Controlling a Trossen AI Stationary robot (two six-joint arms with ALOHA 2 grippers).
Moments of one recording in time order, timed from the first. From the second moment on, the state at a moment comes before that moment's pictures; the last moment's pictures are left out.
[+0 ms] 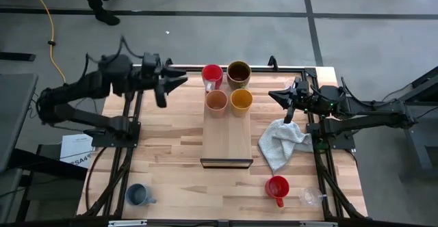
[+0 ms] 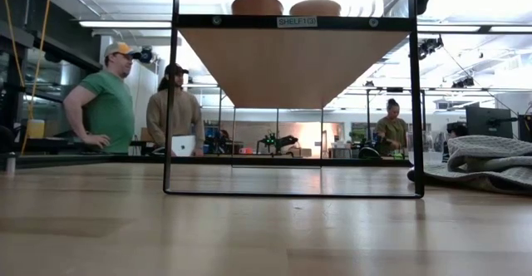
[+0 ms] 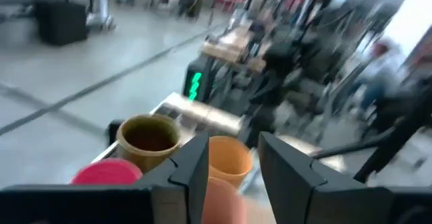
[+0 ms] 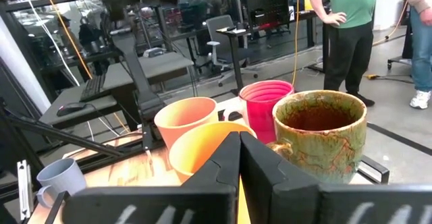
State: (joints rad) left arm 0.25 1.00 1.29 -0.42 -0.12 -0.26; right arm -0.04 0.65 0.65 -0.02 0.28 0.20
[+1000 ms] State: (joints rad) left arm 0.25 0.72 0.82 -0.05 -0.11 -0.36; right arm -0.03 0.65 0.65 -0.01 0.28 0.29
